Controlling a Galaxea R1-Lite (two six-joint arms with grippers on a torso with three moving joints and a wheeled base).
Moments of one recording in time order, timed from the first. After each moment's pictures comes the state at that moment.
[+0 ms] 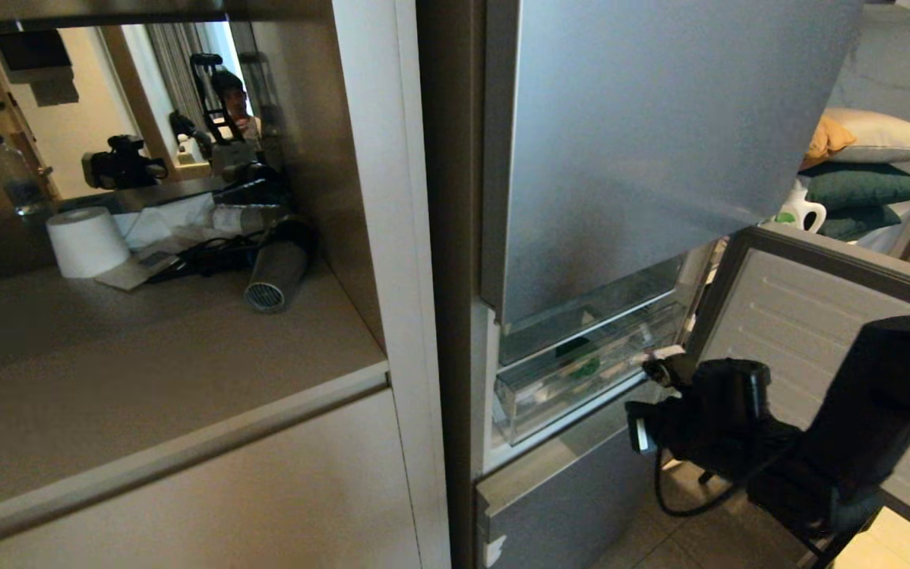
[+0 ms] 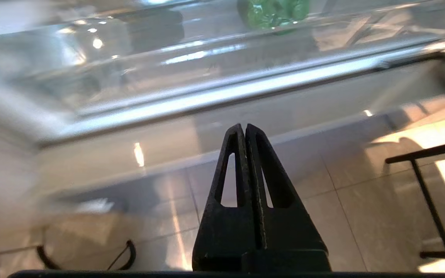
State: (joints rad) left arm 0.00 0.00 0.00 -0.02 0.00 0.00; right arm 0.24 2.14 -0.56 -1.15 -0.02 -0.07
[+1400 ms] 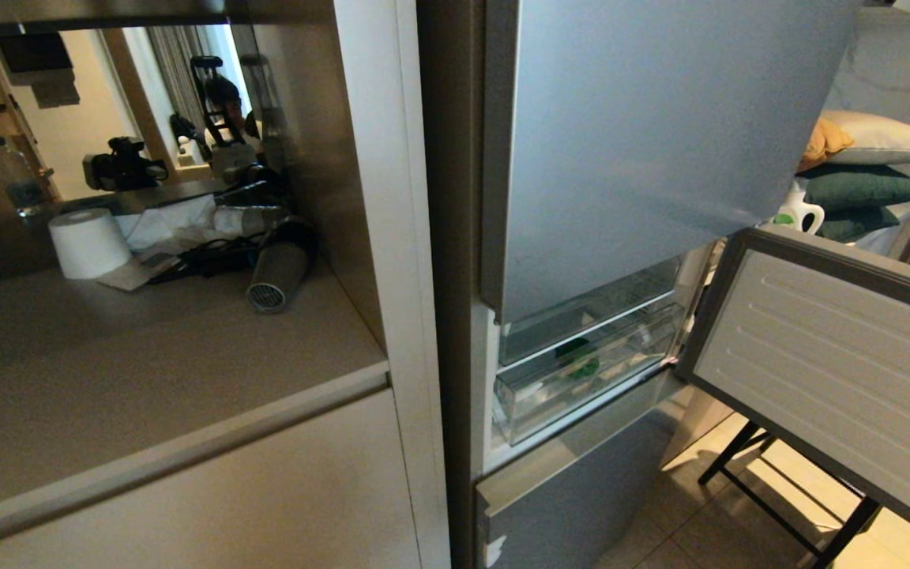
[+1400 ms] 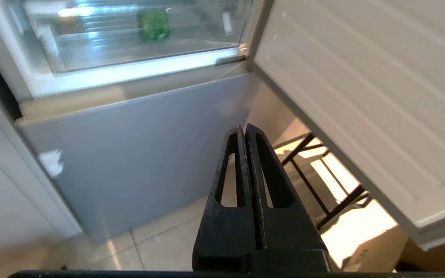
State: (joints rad) left arm 0.00 0.00 0.00 -0.02 0.00 0.00; right arm 0.03 0.25 0.00 -0.13 -0.05 -0.18
